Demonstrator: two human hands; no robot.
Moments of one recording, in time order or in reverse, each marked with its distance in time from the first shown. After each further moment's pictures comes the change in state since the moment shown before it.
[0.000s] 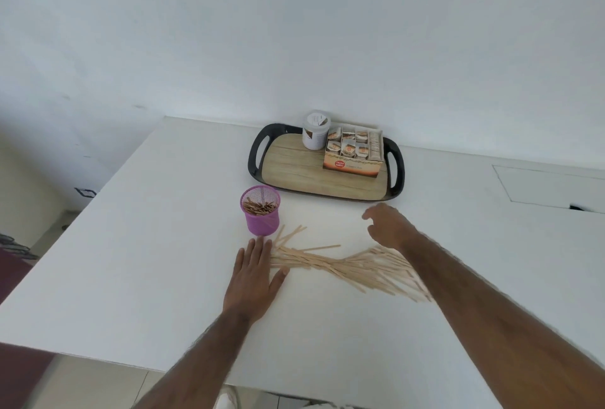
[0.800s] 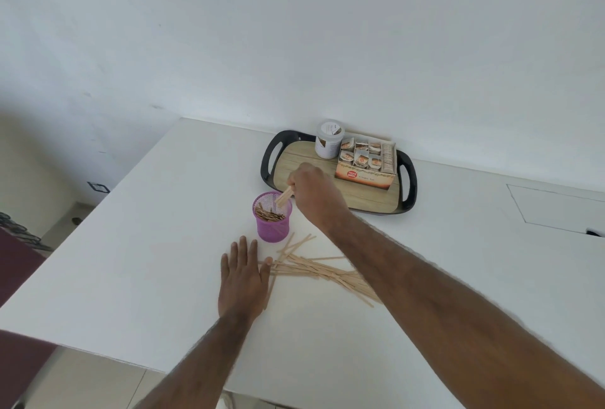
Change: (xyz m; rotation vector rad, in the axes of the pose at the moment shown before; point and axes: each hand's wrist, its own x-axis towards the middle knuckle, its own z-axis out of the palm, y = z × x) left_hand 0.001 -0.014 -0.008 -0.055 0.091 -0.278; right_hand 0.000 -0.182 -0.029 0.034 0.455 -0.567
